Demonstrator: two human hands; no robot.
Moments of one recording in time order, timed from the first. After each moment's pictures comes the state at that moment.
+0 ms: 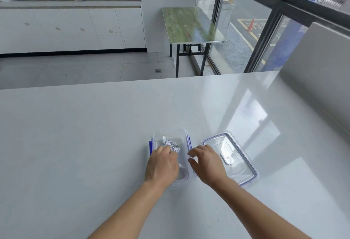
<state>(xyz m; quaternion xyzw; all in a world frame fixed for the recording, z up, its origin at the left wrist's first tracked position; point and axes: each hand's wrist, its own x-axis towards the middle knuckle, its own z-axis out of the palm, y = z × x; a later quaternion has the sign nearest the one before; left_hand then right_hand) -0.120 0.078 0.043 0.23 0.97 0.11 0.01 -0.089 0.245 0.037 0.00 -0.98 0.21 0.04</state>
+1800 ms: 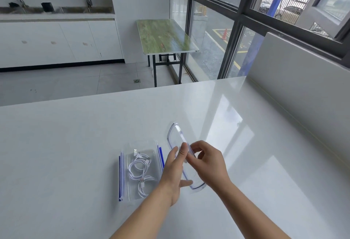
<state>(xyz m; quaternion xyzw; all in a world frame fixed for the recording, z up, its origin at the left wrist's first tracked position) -0.090 0.197 0.085 -0.11 0.57 0.74 0.34 -0.056 0.315 0.105 -0.18 -0.87 0.45 0.10</state>
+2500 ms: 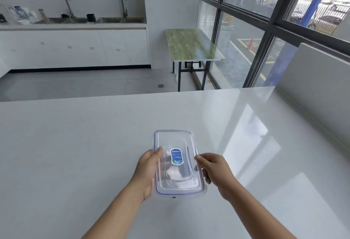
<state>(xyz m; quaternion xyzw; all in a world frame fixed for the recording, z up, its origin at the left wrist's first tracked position) -0.103 0.056 0.108 -0.16 0.56 0.78 0.22 -0.063 0.265 0.090 -0.19 -0.75 0.63 -0.06</state>
